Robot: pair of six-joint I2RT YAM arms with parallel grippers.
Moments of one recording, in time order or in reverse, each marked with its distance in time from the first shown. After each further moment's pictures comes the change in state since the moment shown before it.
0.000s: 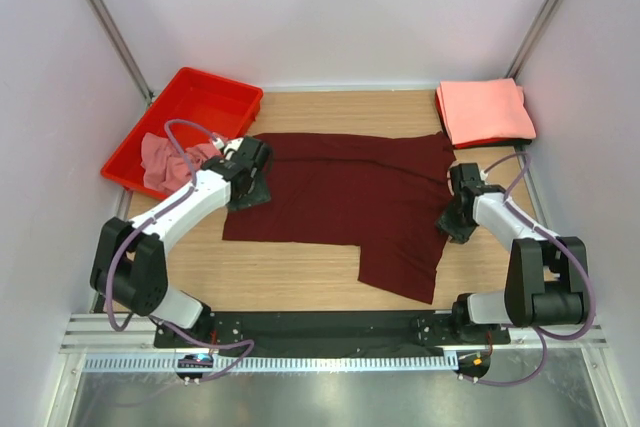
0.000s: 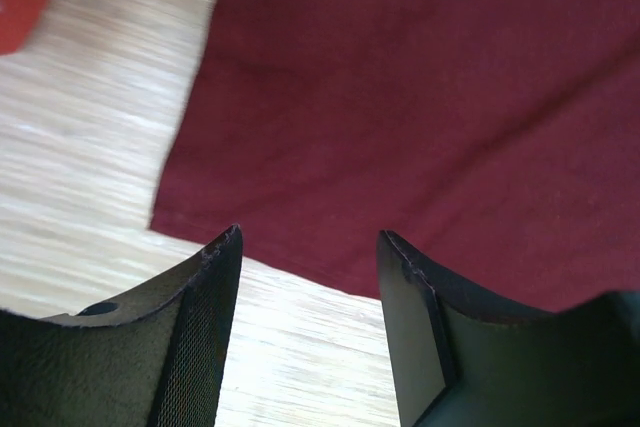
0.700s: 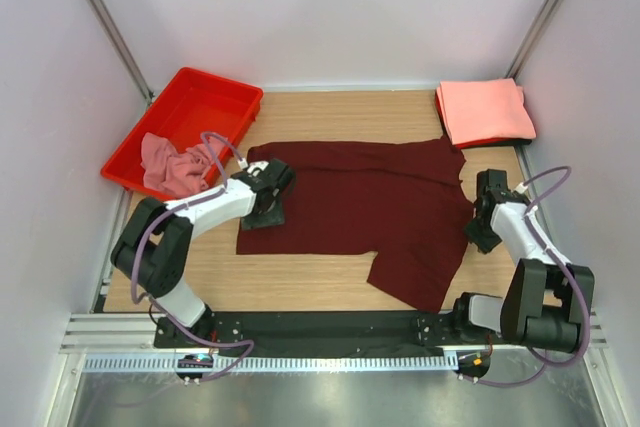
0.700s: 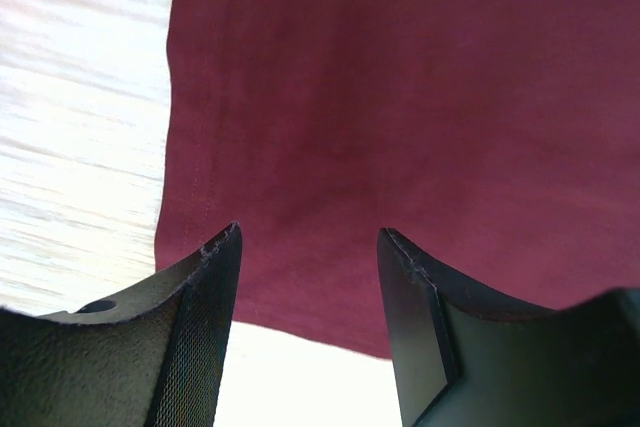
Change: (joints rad) left arm -0.124 0.137 -0.084 0.089 0.000 -0.014; right arm -0.188 -0.109 -0.031 -0.116 0.175 0.074
